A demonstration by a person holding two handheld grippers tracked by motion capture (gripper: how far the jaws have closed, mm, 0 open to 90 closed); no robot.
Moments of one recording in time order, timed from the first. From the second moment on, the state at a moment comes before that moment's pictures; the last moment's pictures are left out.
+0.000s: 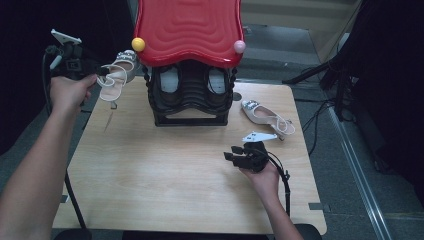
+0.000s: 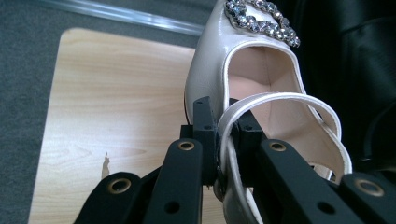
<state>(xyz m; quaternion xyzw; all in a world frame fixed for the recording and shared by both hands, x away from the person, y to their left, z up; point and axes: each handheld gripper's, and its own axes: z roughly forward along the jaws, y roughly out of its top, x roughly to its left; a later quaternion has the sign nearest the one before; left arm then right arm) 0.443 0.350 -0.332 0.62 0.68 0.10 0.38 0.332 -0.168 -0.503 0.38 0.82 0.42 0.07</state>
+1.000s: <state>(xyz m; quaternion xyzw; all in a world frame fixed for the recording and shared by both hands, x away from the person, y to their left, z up) 0.432 0.333 -0.179 0.63 0.64 0.13 0.43 0.332 -0.168 -0.503 0.39 0.82 0.42 0.07</state>
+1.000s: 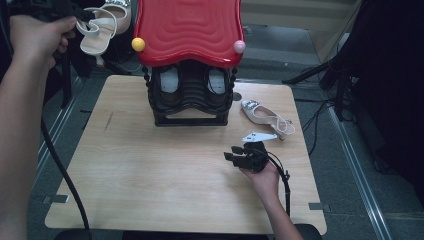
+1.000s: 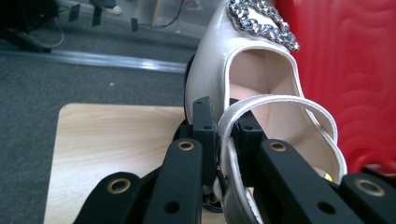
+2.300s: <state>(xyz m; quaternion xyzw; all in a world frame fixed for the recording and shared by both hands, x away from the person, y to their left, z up) 0.479 0.206 -0.177 0.66 0.58 0.13 0.47 0.320 -0.178 -0.504 0.39 0.81 0.42 0.08</state>
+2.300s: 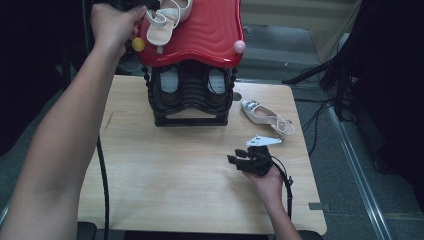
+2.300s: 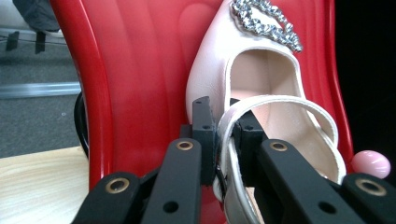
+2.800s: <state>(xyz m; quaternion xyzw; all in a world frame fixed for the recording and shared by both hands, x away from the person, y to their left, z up) 0.473 0.205 -0.186 0.66 0.57 0.14 0.47 0.320 -0.177 -0.505 0.40 0.81 0.42 0.08</state>
